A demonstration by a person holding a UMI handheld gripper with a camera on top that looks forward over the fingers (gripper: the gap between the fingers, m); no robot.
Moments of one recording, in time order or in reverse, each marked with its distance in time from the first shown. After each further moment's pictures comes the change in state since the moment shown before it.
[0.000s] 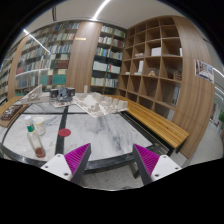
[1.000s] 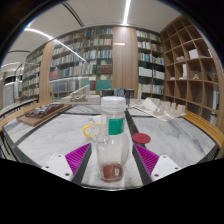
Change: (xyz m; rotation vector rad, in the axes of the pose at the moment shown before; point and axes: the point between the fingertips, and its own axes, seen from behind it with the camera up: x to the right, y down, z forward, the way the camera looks) arm -0.368 0.039 0.075 0.114 -0.447 -0.023
